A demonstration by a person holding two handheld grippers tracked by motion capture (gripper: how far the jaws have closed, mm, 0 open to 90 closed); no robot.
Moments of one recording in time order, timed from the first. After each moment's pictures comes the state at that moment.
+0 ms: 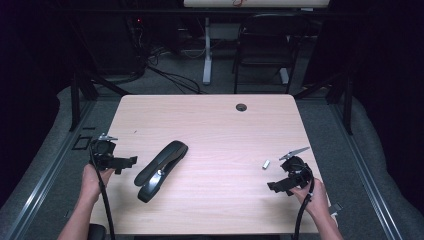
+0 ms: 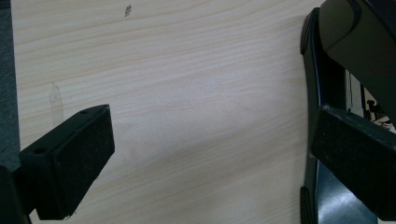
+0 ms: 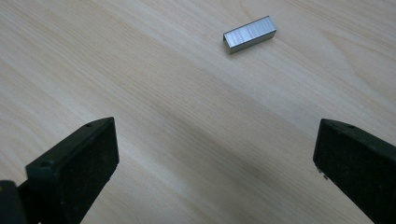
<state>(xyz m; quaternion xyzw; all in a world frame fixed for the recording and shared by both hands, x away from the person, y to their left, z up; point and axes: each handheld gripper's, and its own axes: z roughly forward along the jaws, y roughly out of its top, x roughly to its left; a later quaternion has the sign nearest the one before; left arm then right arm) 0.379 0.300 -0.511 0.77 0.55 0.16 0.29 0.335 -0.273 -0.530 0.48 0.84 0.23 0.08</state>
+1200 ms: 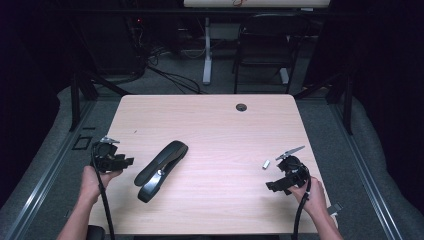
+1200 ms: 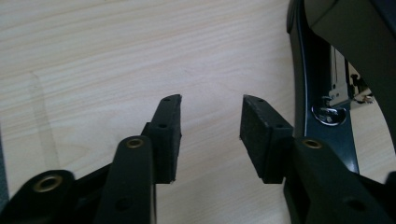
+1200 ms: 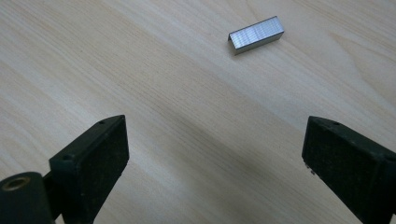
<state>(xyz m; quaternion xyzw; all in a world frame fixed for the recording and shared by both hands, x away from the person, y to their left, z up) 0.373 0.296 -0.513 0.79 0.53 0.13 0.27 0.339 -0.265 -0.531 0.47 0.85 0.22 0.07</state>
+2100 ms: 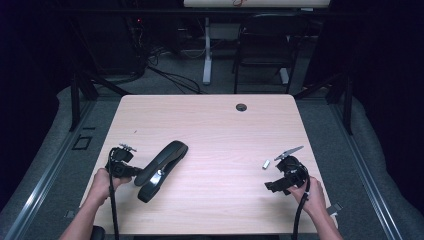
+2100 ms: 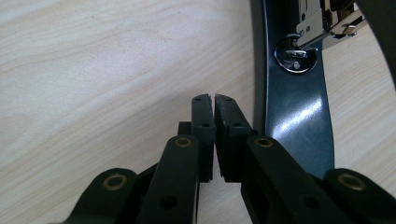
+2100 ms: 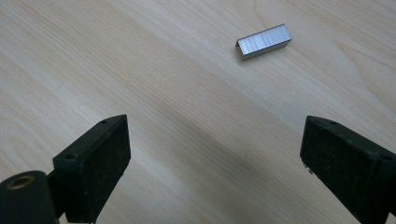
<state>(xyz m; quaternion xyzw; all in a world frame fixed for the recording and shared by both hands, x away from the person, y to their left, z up) 0.382 0.271 -0.543 0.84 0.49 0.02 0.22 0.338 -0.261 -0.529 0.46 0.86 0.22 0.08</state>
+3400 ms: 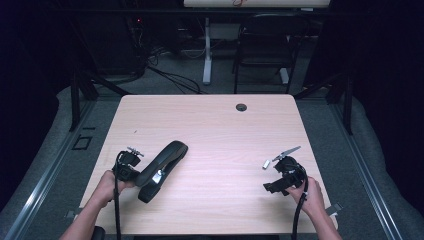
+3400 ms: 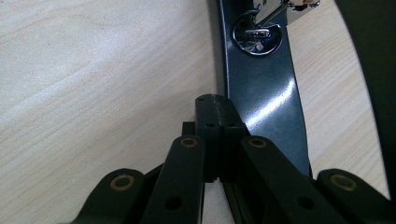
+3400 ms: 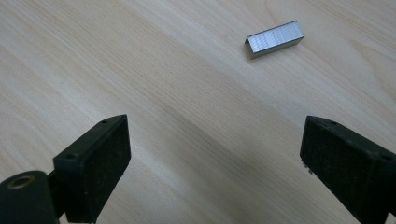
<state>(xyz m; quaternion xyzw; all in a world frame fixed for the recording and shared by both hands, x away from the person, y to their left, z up) 0.379 0.254 -0.552 0.86 0.45 -0.03 0.22 0.339 -0.257 -0.532 0.45 0.86 0.21 0.07</state>
